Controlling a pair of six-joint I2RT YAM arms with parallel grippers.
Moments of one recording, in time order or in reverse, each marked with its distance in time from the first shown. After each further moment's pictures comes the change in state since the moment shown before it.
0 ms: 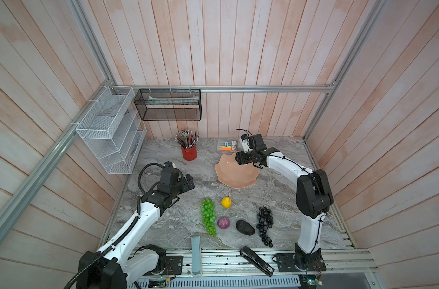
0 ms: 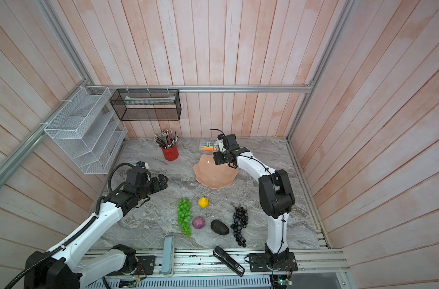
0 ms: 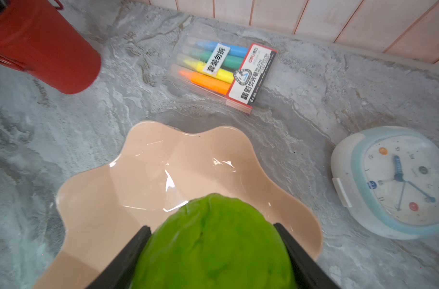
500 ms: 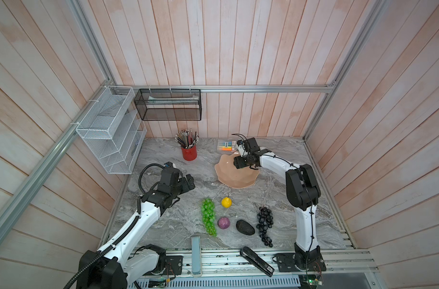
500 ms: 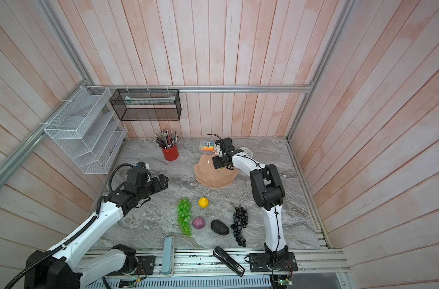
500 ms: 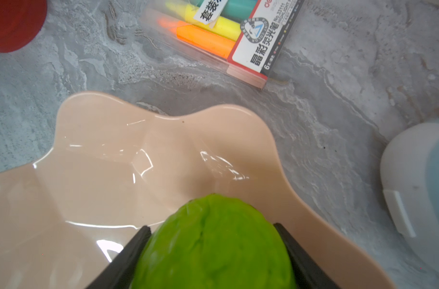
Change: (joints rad) left arm 0.000 0.005 -0.002 -0.006 0.011 -0.010; right arm 0.000 0.147 0.073 -0.008 0.001 -0.034
